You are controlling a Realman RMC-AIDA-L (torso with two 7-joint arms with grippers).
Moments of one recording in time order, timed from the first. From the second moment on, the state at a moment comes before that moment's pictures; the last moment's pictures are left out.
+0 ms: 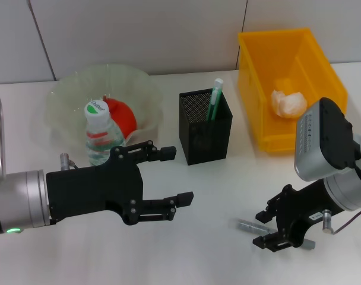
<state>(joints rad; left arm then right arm) -0.36 -2.08 1.34 0.91 1.48 1.45 -1.22 0.43 2.08 1.82 1.24 0.74 -1.49 1.92</state>
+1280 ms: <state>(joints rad) -0.37 -2.08 1.34 0.91 1.48 1.45 -1.21 0.44 2.08 1.82 1.22 0.73 -1.46 1.94</state>
